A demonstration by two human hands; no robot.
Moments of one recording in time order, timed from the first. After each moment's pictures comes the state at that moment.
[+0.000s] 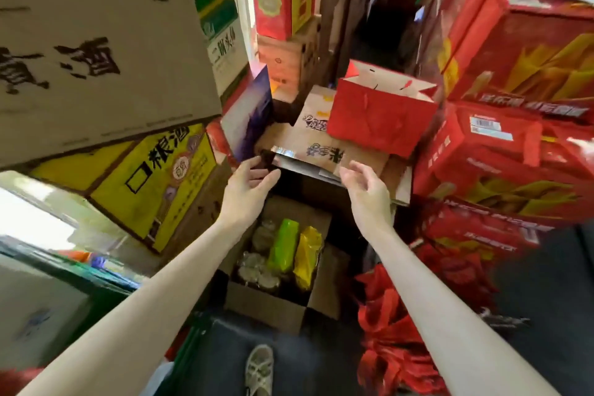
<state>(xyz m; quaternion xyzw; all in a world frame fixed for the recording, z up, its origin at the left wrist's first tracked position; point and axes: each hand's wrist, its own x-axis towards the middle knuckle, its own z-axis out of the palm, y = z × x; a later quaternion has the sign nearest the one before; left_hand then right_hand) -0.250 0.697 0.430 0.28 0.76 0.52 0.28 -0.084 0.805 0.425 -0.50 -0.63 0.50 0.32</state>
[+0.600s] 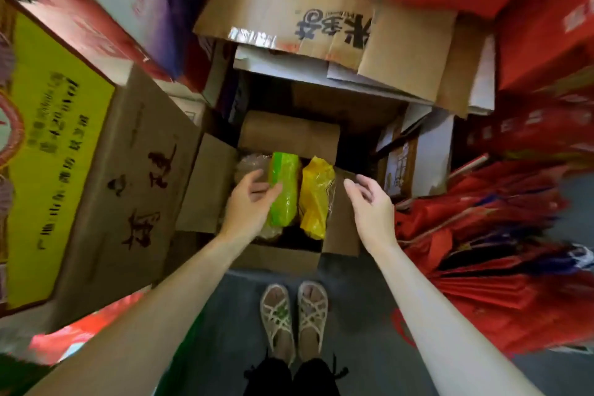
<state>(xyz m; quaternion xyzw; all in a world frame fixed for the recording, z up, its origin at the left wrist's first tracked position) -0.308 0.775 0.119 0.19 0.78 0.34 0.49 -0.124 0.845 0.113 -0.66 -0.47 0.55 0.20</state>
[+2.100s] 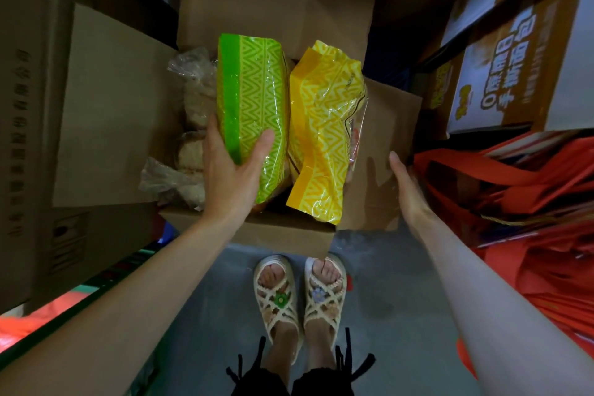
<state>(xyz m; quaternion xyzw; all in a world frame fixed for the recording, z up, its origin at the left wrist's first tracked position) -0.273 0.778 -0.141 0.20 0.84 0.33 0.39 -0.033 0.850 -0.229 -0.73 -0.29 0.62 0.03</state>
